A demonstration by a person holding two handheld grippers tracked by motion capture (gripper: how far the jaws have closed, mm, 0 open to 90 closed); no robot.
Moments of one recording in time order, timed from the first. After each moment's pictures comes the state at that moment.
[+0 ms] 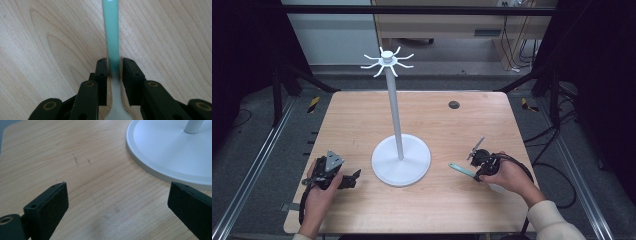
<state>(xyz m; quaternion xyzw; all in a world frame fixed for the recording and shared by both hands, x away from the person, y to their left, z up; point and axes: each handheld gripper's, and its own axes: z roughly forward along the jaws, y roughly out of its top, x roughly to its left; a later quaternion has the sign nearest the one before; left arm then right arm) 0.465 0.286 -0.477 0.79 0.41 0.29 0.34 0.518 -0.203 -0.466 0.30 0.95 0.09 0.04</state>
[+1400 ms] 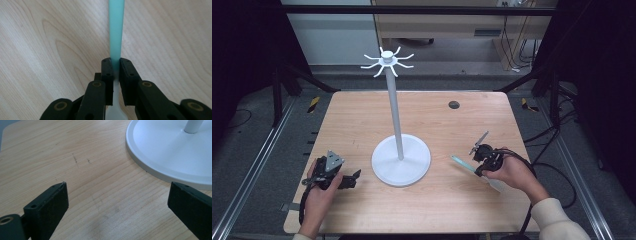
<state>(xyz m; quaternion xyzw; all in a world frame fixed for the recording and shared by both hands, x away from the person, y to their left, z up) 0.465 0.286 -0.477 0.80 0.41 0.29 0.34 0.520 -0.208 -0.441 0.30 0.94 0.12 0.04</state>
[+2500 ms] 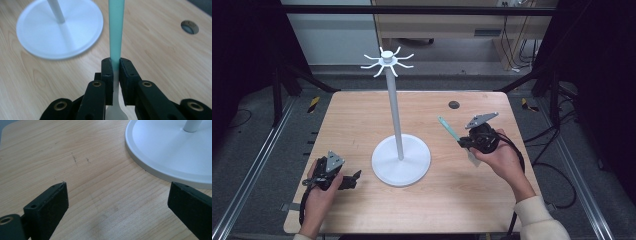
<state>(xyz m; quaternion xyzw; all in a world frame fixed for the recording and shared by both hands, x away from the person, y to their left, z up) 0.464 0.285 -0.478 0.80 0.41 0.28 0.34 0.528 -0.179 -0.374 0.32 0.87 0.35 0.16</state>
